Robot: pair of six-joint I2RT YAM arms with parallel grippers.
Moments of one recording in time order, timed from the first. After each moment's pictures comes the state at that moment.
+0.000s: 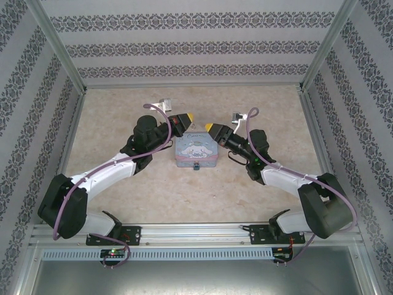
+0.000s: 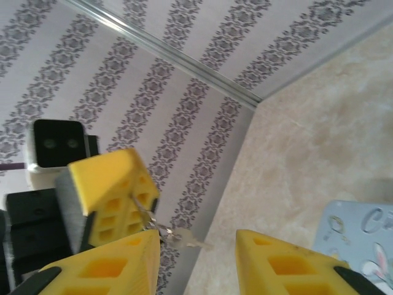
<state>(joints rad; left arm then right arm) -0.54 1.38 0.84 0.51 0.23 -0.82 0.46 1.37 0.56 0.89 -0.47 1.10</state>
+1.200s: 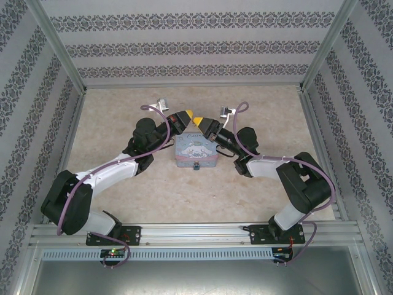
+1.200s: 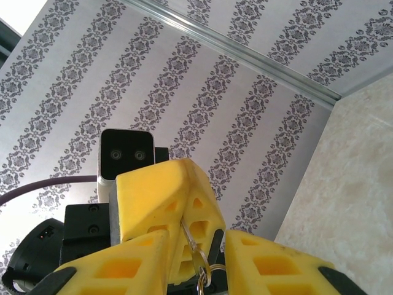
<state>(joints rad) -0.53 1.42 0.81 0.66 0.21 -0.95 0.53 1.62 0.66 1.24 -0.50 1.28</state>
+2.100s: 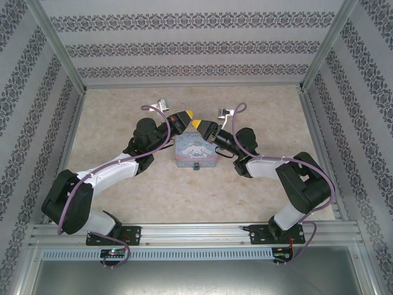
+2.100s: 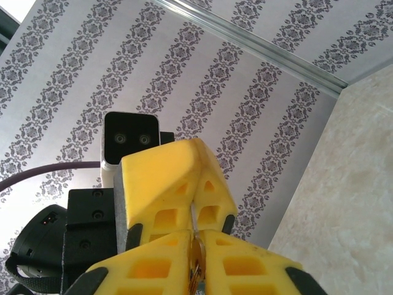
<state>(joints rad) -0.53 1.43 0.81 0.66 0.21 -0.95 0.54 1.62 0.66 1.24 -0.53 1.28</state>
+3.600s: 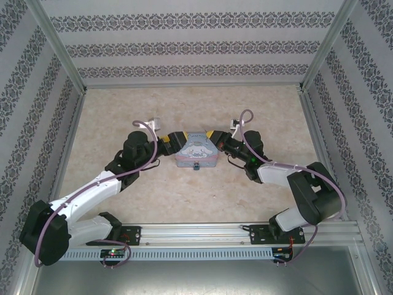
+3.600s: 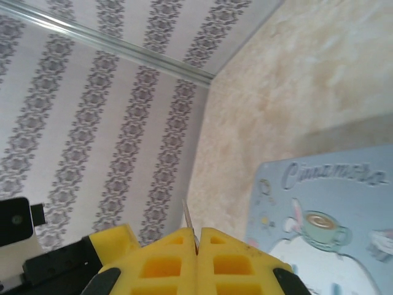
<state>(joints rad) -0.53 1.12 0.64 0.20 0.20 -0.80 0.43 1.48 0.53 0.80 -0.48 1.14</state>
